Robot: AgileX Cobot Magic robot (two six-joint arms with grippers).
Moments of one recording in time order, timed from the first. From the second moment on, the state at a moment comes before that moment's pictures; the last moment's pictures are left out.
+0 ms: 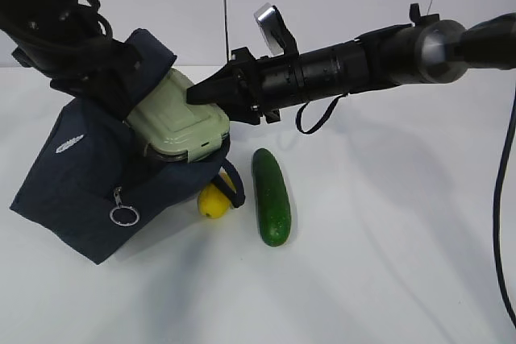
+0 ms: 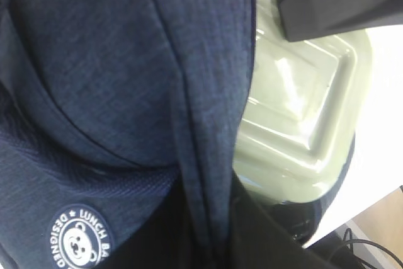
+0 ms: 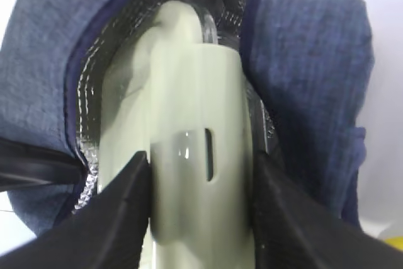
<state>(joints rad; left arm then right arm) -0.35 1.75 -1.44 -0.28 1.04 0.15 0.28 2.32 -1.72 1.52 1.13 -0.93</state>
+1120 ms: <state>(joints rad) -0.39 1.76 -1.44 -0.34 1.00 0.15 0.38 2.40 -1.73 1.53 1.07 -0.95</state>
